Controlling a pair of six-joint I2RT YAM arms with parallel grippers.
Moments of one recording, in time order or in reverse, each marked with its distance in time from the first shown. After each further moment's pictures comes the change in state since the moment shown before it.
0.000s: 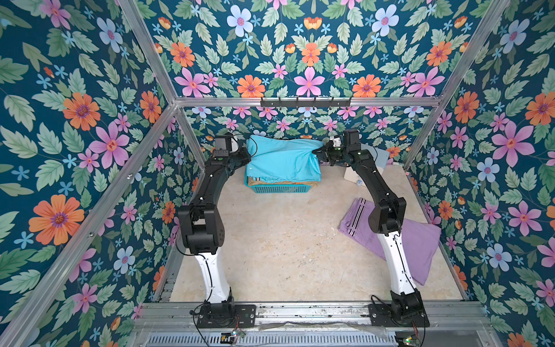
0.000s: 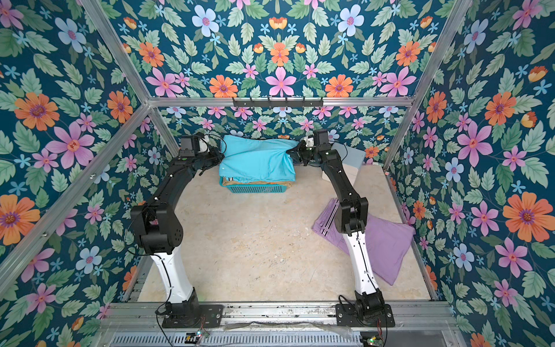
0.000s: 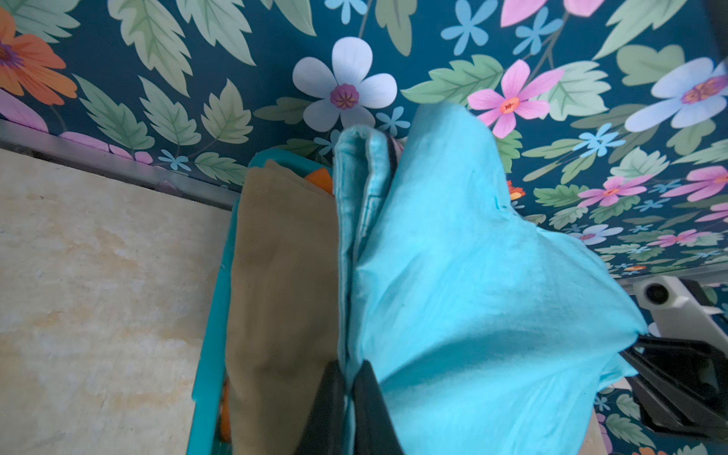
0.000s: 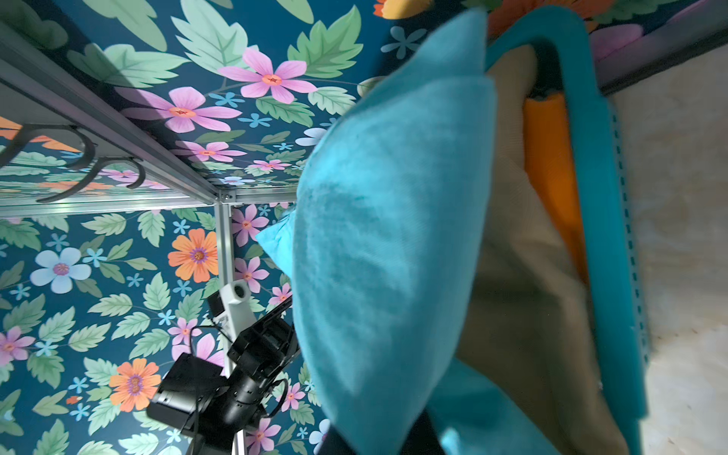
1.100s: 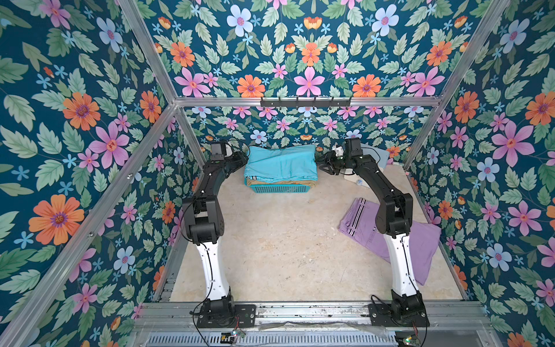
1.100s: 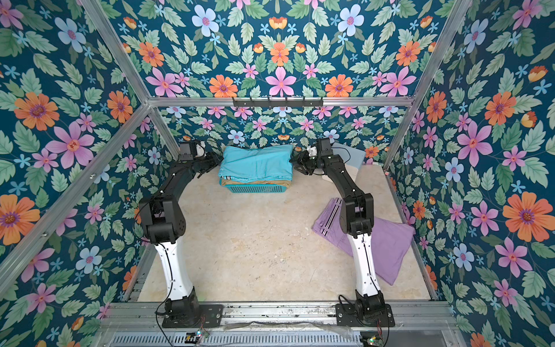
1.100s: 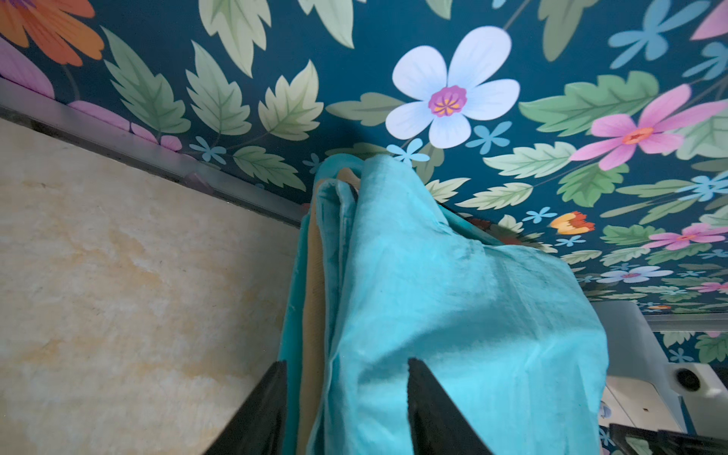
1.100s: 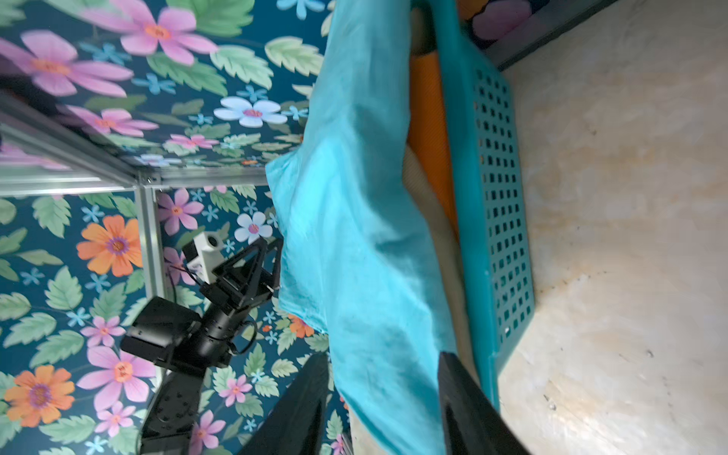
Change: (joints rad) left arm 0.063 0.140 0.041 0.063 0.062 -0.047; right arm -0.002 -0.176 -0.381 -0.050 0.027 -0.235
